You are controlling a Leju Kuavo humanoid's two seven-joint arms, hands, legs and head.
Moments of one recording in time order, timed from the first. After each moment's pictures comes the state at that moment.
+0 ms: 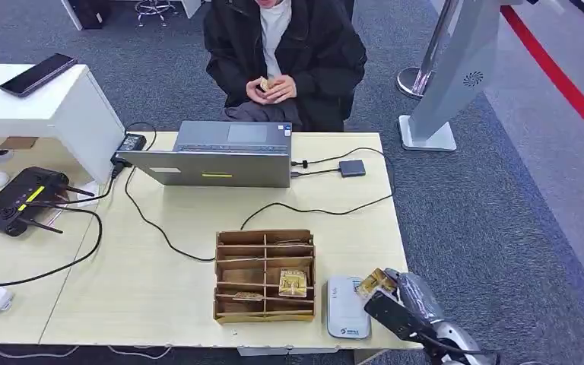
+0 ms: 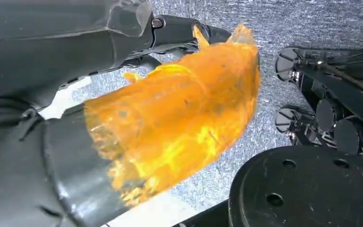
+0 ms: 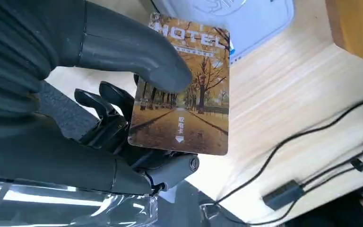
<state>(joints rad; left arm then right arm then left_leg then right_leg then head) 0.16 0.02 -0.84 -0.02 1.02 -0.33 -0.20 0.10 -0.38 0.50 -1.56 0.38 -0.21 0.03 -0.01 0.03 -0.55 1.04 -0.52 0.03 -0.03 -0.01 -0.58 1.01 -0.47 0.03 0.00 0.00</state>
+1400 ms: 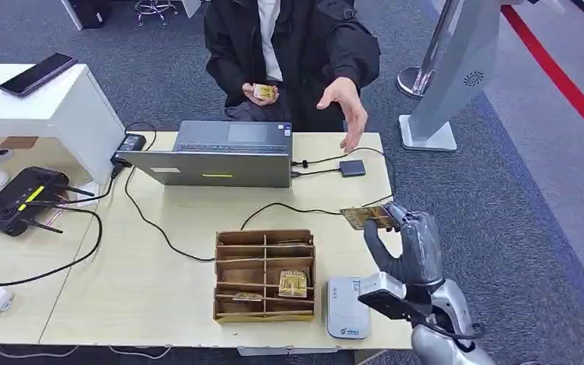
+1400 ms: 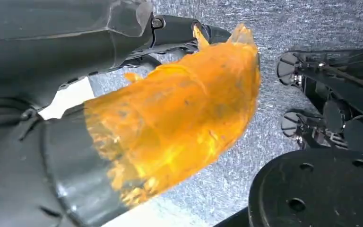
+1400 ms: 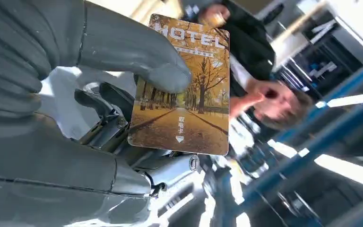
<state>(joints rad) 0.17 0.05 -0.74 -0.02 0.82 -0.34 -0.24 -0.07 -0.23 0.47 -1.72 0.61 -0.49 -0.25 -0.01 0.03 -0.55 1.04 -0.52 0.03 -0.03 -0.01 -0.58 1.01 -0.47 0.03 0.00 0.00</state>
